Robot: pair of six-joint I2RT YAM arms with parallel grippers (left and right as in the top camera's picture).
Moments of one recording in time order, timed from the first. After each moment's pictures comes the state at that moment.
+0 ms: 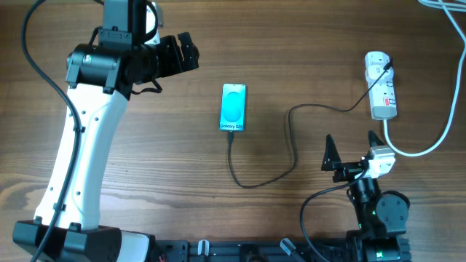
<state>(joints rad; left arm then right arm) -0.18 1.59 1.71 -1.06 0.18 -0.41 0.05 0.02 0.01 0.00 -0.05 0.06</state>
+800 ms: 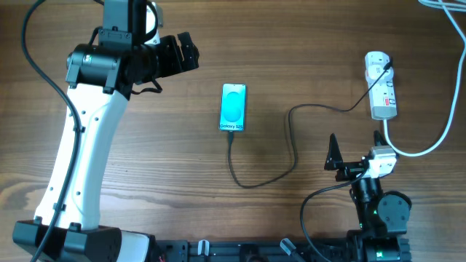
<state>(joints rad) -0.18 1.59 1.71 -1.06 0.18 -0.41 0.02 0.02 0.01 0.00 -0.05 0.01</state>
